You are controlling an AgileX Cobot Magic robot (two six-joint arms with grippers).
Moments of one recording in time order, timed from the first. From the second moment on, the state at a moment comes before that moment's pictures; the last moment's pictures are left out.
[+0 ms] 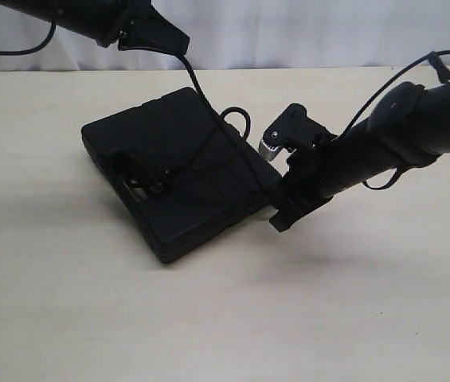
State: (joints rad) left arm -0.03 1.93 -1.55 -1.15 1.09 1.00; right arm 0.31 1.87 -1.00 0.77 0.45 -1.24
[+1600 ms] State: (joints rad) left arm -0.03 1.93 -1.56 -1.13 1.07 1.00; right arm 0.50 1.77 -0.91 0.78 -0.33 -0.94
